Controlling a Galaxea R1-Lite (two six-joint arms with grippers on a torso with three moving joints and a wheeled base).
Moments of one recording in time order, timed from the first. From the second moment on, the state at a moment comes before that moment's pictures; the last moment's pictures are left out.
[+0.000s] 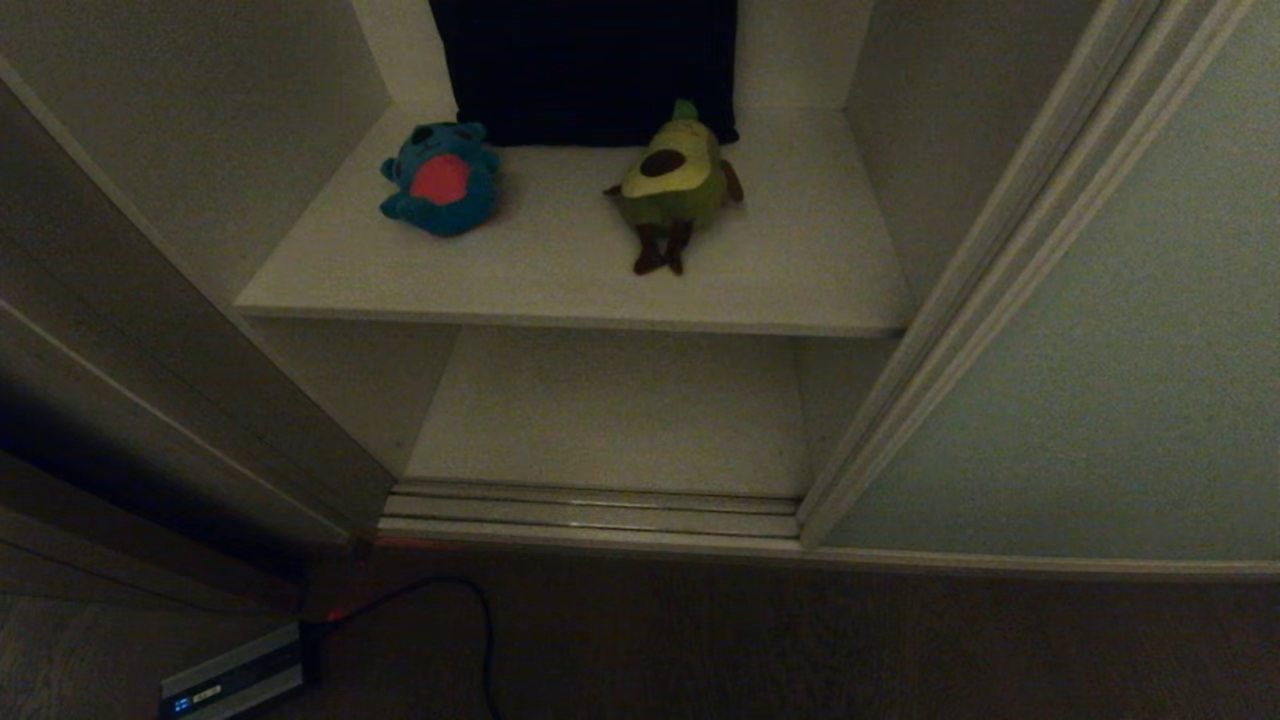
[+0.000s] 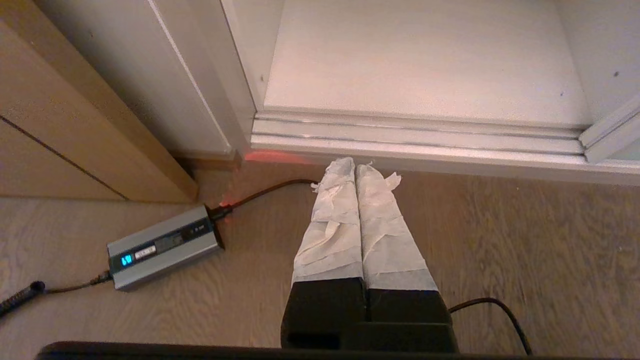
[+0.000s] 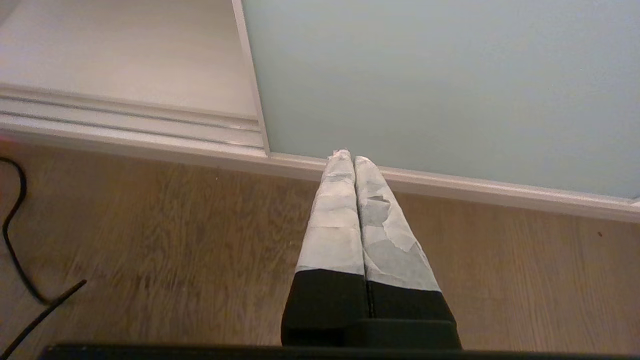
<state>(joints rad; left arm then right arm) -0.01 0.00 0.00 -0.01 0.00 0.01 -0.01 0.00 0.00 0.01 0.02 -0.03</state>
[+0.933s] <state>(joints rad) -0.01 0.00 0.00 0.00 0.00 0.02 -0.01 0.00 0.00 0.01 0.02 -0.03</state>
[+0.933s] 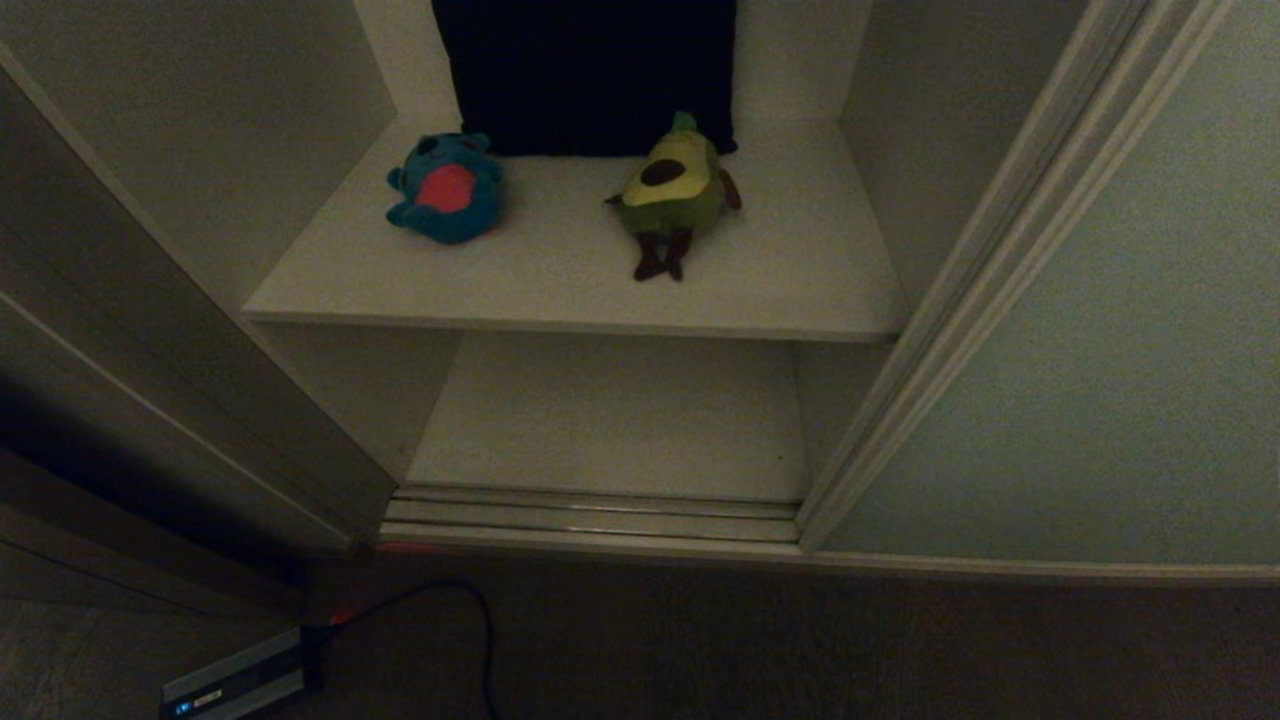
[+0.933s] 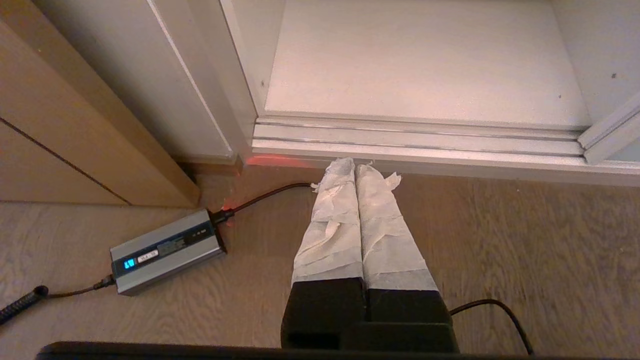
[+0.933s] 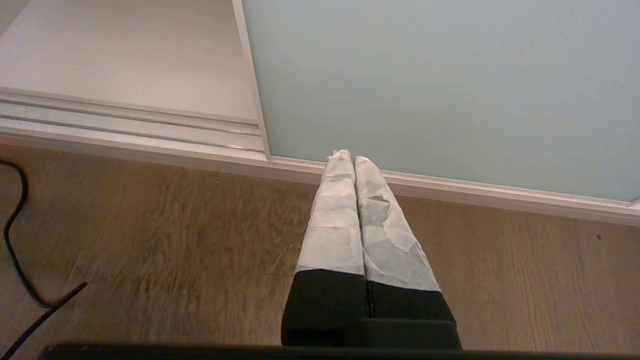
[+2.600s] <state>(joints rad) -0.01 0.00 0.00 -0.01 0.00 0.00 -0.01 0.00 0.00 0.01 0.02 -0.03</state>
